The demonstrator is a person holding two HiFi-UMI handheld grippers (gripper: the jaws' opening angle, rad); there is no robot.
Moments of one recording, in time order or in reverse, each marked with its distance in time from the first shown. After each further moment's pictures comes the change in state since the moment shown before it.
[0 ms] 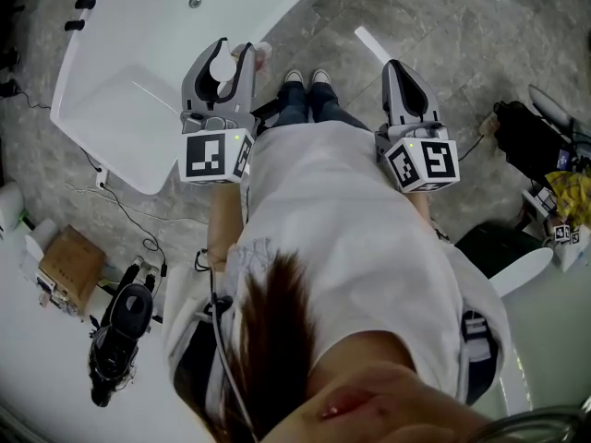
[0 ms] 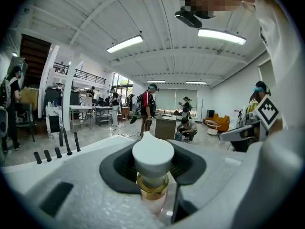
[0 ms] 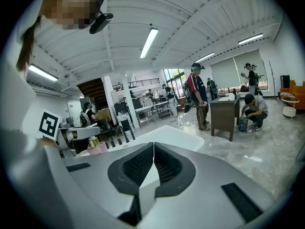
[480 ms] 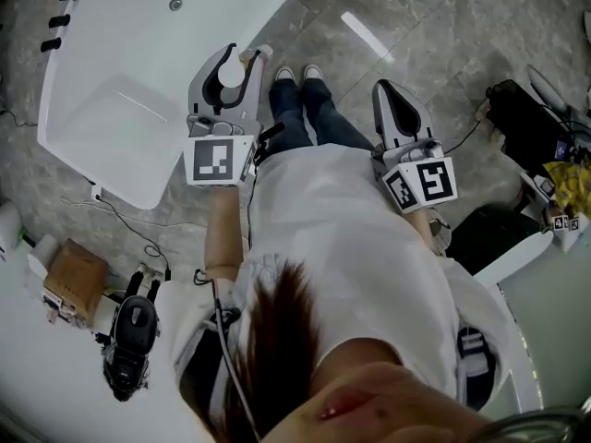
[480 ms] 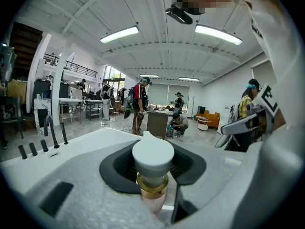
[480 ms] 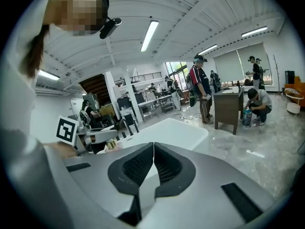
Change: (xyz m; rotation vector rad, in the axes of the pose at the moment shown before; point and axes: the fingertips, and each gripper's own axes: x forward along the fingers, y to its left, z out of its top) left arm 0.056 0.001 -0.056 -0.001 0.069 -0.111; right arm 0.023 0.003 -0.034 0.002 0.091 0.061
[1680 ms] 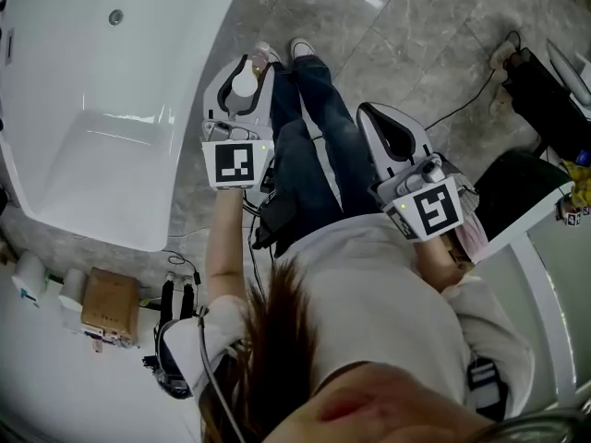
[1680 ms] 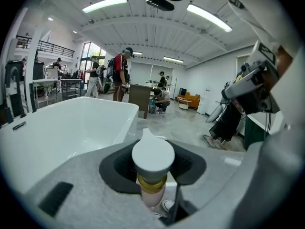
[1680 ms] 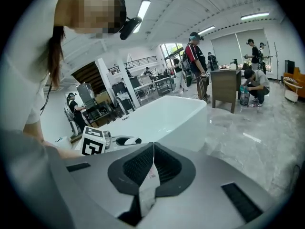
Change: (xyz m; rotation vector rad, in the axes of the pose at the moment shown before) left arm 0.109 -0.035 -0.241 0.073 0.242 -0.254; right arm 0.060 -0.033 -0.153 0.080 0.202 -0.013
